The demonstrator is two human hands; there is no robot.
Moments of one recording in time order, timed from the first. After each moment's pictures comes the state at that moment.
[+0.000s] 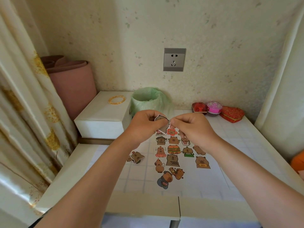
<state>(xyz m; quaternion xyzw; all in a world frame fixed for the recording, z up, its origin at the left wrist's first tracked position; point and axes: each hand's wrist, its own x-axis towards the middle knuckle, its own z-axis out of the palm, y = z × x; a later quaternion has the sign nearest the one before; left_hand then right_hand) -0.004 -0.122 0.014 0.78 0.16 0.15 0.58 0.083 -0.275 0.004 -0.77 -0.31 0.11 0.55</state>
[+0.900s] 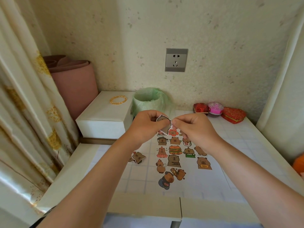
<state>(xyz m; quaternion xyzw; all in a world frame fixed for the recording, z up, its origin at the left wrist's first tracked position) -0.006 -0.124 0.016 0.78 0.16 0.15 0.59 0.077 -0.275 0.008 -0.76 -0.31 0.10 0.56</state>
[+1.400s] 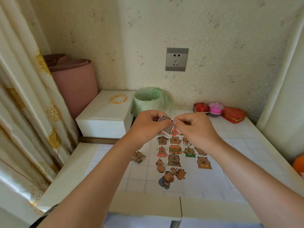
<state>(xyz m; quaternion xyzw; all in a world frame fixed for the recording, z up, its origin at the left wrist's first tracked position) -0.007 -0.128 0.015 0.77 0.16 0.15 0.60 0.079 -0.275 0.002 -0.78 -0.35 0.05 0.52</state>
